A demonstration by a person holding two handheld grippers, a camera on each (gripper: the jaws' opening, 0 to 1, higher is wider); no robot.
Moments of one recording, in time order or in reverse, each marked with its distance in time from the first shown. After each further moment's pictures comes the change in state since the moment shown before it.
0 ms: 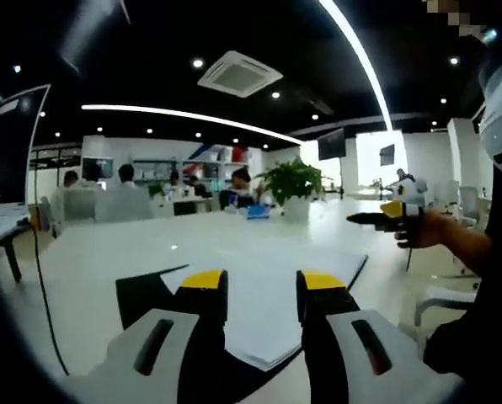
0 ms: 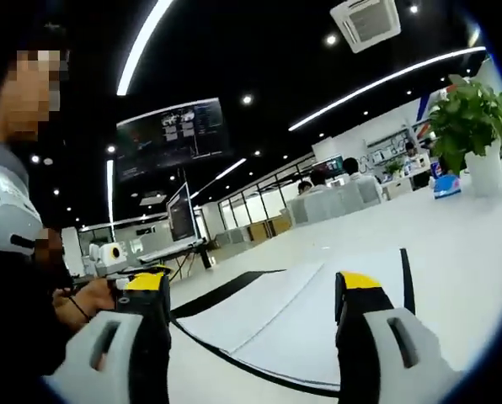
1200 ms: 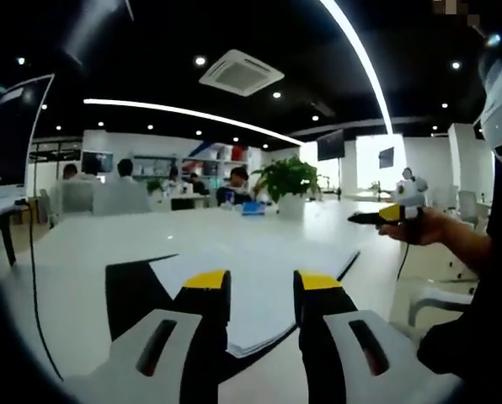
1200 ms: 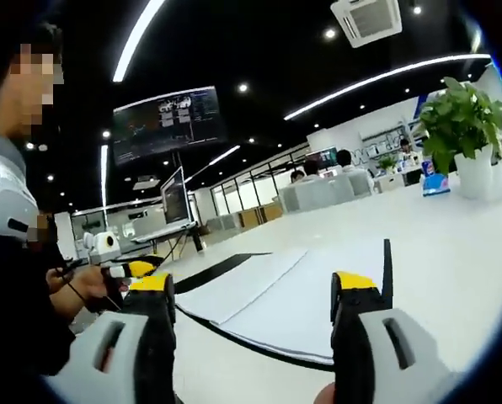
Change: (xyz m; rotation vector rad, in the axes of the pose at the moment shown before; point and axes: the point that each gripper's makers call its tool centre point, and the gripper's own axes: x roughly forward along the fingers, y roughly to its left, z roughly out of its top) left arm -0.008 -0.018 -0.017 -0.026 0.002 -0.006; right arm -0.017 -0.004 -0.015 -0.152 0.062 -0.042
